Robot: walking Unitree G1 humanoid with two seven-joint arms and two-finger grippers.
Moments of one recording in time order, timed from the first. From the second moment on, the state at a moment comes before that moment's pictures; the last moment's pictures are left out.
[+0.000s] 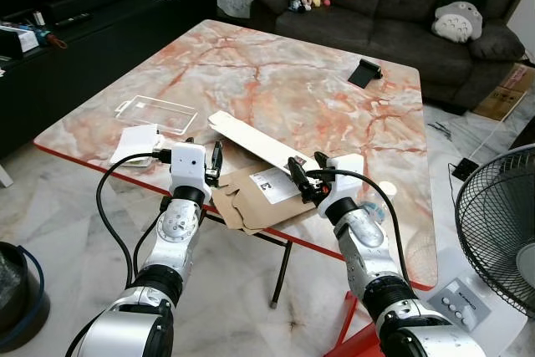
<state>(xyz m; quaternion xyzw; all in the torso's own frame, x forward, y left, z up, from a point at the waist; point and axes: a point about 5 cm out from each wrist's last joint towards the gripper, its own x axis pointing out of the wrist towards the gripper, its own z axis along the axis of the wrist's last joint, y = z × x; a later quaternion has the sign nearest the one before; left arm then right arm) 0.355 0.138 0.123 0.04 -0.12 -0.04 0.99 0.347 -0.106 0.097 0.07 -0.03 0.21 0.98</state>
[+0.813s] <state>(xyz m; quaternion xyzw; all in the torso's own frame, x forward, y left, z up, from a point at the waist) 0.355 0.134 0.119 0.04 -0.11 -0.06 0.99 0.344 -0.110 0.093 -0.05 -0.02 0.23 0.97</state>
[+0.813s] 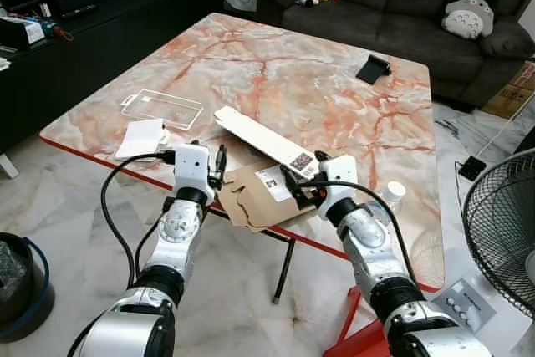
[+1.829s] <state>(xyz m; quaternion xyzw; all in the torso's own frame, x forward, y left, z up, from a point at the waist) 0.355 0.131 0.116 0.04 -0.09 -0.07 0.99 0.340 -0.113 0.077 -0.29 0.00 0.22 0.93</state>
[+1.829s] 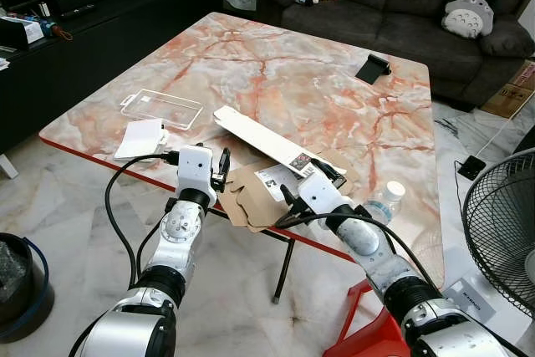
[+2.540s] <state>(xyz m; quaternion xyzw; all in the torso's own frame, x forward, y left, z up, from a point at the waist) 0.356 0.130 0.115 0.05 -0.08 -0.07 0.99 0.346 -0.125 0.074 -0.32 0.03 0.16 0.93</state>
